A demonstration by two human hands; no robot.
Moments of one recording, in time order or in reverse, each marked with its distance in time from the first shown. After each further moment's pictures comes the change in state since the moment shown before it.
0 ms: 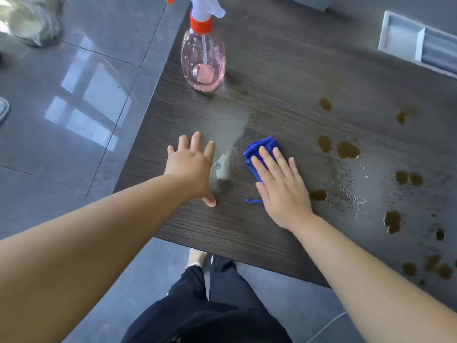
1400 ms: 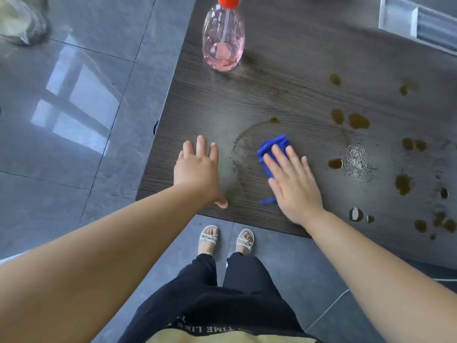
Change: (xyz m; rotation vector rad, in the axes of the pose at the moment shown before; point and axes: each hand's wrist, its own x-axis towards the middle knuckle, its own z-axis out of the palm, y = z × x) left_hand -0.049 -0.029 0.045 -0.058 0.060 0.008; right_hand -0.038 -0.050 0.018 -0.058 0.076 0.073
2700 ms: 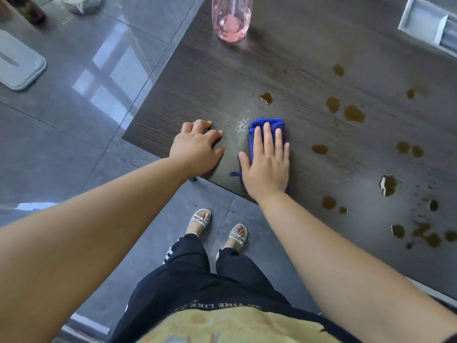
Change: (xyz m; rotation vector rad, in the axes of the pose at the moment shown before) left_hand -0.027 0.049 0.031 -0.371 0.185 -0.134; right_hand -0.017 -0.017 0.004 0.118 0.006 0.128
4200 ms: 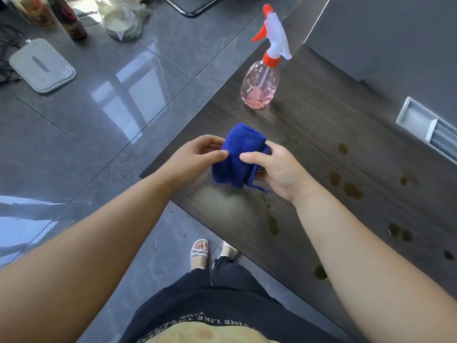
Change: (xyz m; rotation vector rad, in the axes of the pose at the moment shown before) left_hand 0.005 -0.023 -0.082 -1.152 0.076 -0.013; right_hand 0.101 -0.041 -0.125 1.351 -0.617 0.099
